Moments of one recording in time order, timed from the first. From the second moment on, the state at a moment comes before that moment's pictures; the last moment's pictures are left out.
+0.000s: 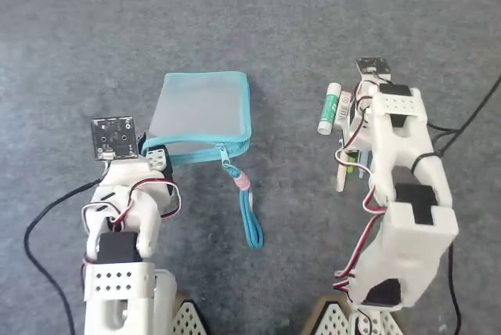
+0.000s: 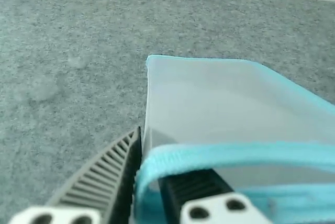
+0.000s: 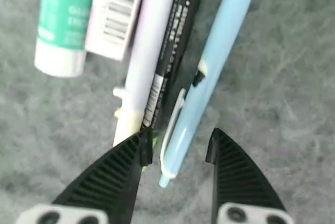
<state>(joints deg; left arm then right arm) -9.4 -75.2 81.0 39.1 8.2 1.6 22.1 5.4 67.3 6.5</state>
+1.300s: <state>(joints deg) -9.4 -75.2 81.0 39.0 8.2 0.9 11.8 7.9 77.8 13.8</state>
